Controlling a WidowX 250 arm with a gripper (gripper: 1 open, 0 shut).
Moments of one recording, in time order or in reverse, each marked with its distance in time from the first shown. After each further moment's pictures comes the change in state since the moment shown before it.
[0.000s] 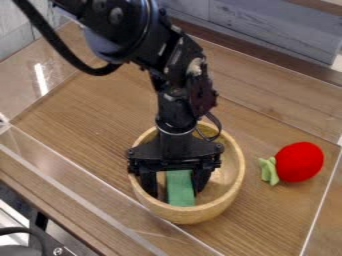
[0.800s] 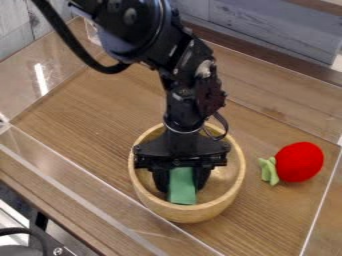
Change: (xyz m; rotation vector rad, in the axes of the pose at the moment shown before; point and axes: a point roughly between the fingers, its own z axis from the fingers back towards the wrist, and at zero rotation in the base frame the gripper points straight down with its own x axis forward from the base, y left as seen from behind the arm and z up) arm -0.004 -0.010 -0.004 0.002 -0.017 -0.080
